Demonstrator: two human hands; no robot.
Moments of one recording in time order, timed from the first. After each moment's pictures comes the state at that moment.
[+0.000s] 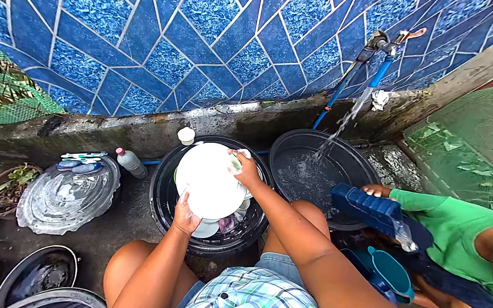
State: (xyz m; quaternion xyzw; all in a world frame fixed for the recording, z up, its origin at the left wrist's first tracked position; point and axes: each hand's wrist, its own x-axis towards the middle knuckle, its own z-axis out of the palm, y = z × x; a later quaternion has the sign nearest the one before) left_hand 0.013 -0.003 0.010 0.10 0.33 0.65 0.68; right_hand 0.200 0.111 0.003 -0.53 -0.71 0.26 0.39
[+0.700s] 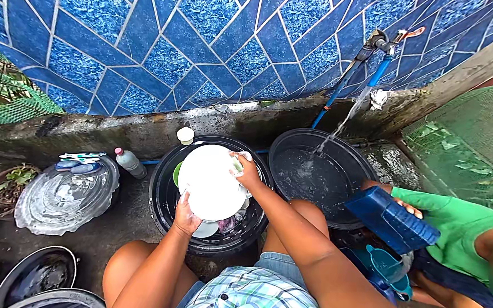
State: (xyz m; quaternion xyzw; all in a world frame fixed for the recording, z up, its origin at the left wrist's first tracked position) left_hand 0.014 -0.003 0.004 0.11 0.31 0.64 0.70; right_hand 0.206 0.105 -0.004 -0.54 -0.69 0.28 0.38
